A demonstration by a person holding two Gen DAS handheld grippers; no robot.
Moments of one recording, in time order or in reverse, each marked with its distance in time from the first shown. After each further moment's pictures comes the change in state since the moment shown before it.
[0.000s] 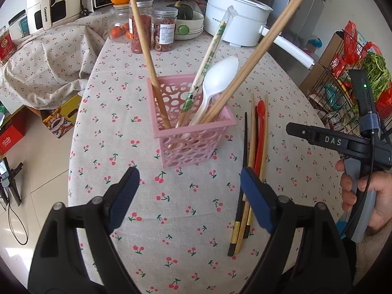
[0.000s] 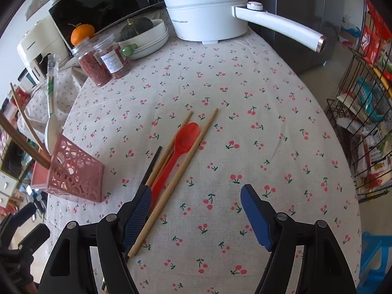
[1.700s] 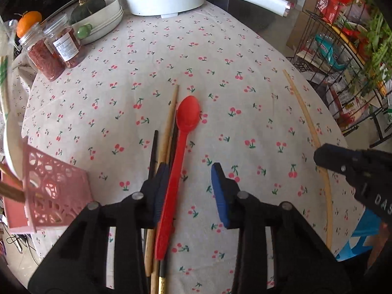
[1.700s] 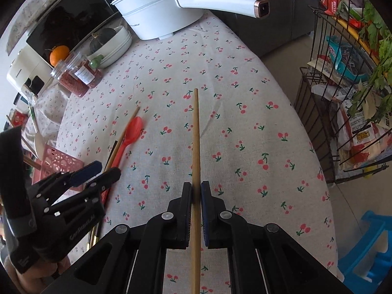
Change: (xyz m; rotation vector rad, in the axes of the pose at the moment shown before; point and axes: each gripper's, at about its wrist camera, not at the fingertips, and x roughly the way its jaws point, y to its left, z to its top) left arm 0.111 -0.157 0.061 0.229 0.165 0.049; right arm -0.029 -0.100 -0.011 0.112 0.064 0.051
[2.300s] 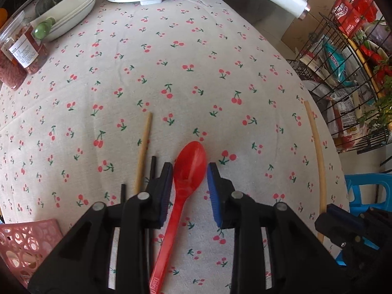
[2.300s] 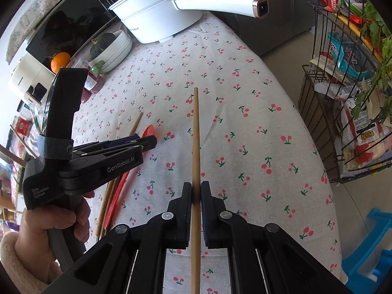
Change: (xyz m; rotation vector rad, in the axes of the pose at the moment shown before) left arm 0.047 -0.010 0.046 -0.002 0.106 -0.111; right arm 0.002 -0.003 0.006 0.029 0.008 0.035
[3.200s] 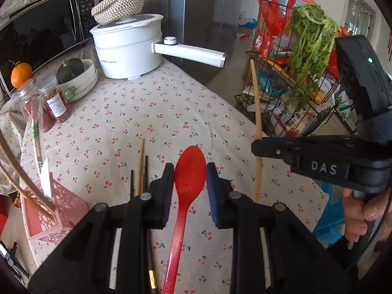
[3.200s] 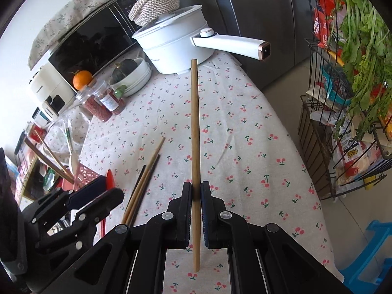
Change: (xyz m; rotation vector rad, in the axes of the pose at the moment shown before) left arm -0.138 -0.020 -0.096 0.178 -0.399 -0.070; right arm -0.061 0.020 -0.011 -0.047 -0.181 0.041
